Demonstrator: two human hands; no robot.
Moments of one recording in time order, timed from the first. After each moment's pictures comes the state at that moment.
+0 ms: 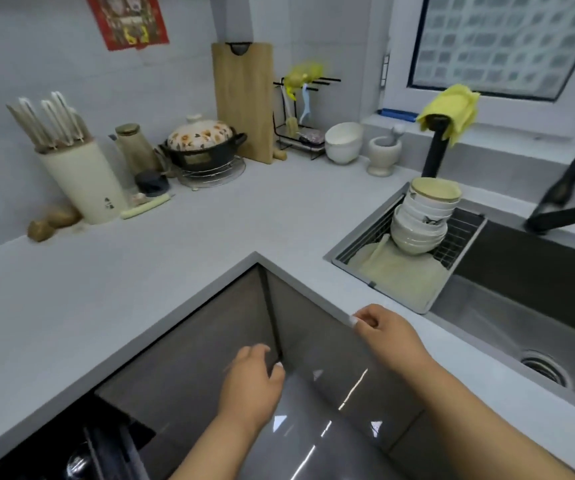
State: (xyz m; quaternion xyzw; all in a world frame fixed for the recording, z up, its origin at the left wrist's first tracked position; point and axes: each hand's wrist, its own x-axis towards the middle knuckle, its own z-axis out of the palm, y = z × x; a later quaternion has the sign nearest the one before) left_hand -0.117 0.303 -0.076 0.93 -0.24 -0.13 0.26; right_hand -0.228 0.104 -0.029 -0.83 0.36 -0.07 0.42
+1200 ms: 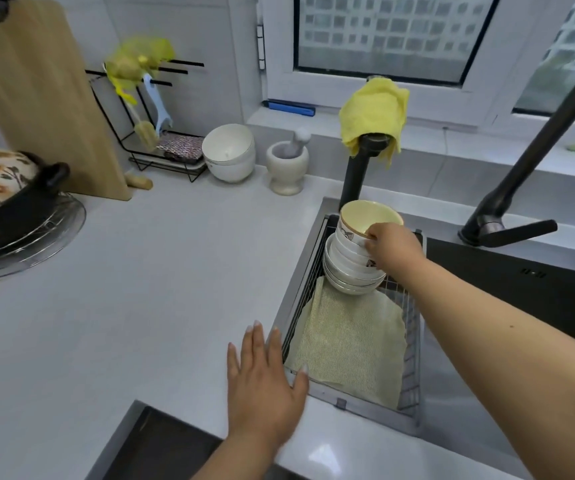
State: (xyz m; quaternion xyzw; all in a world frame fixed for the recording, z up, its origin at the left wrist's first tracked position) left_hand 0.017 0.046 -0.118 0.85 -0.52 -0.06 0.08; right_hand -0.093 -0.213 -0.011 -0.81 0.56 -0.07 0.18
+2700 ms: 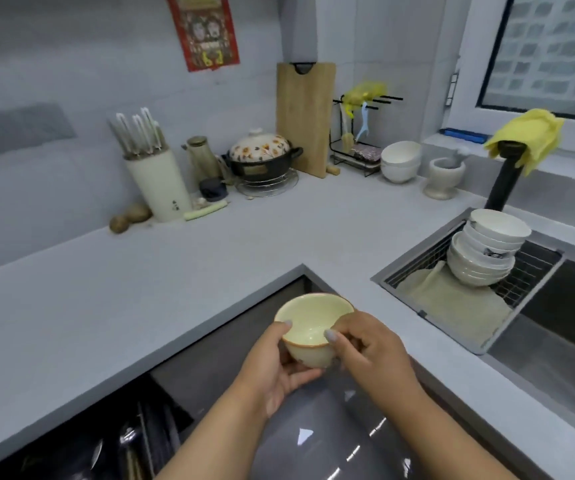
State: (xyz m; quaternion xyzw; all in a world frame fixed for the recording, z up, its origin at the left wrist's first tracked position) left_hand -0.111 0.305 0.021 0.56 0.11 -0.39 0.73; right_hand -0.194 0.168 0.007 -0.85 0.10 -0.26 0.45
